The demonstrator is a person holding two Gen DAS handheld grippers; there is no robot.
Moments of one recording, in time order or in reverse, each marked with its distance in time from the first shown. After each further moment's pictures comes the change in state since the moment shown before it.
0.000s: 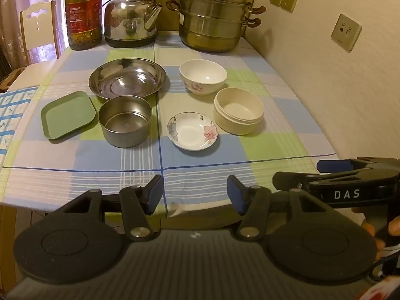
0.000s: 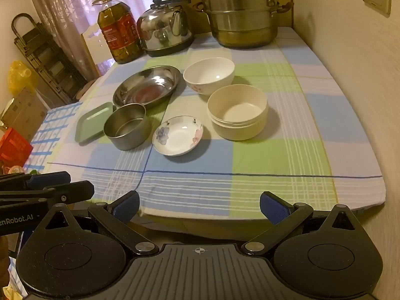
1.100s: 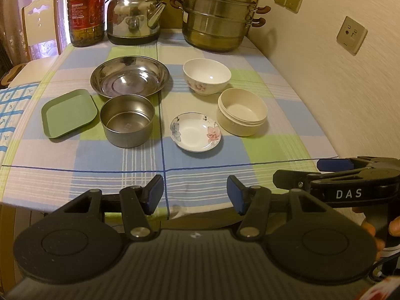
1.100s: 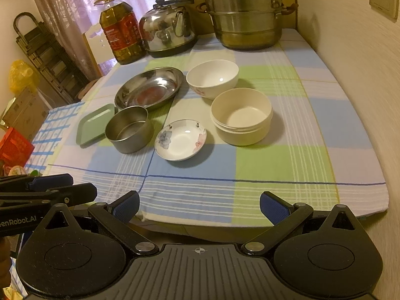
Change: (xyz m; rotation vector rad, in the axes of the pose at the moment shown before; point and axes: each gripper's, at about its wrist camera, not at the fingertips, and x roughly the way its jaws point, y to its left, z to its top) left arm -0.002 0.003 -0.002 -0.010 0.005 0.002; right arm 0.005 0.004 0.006 -0.002 -0.001 0.002
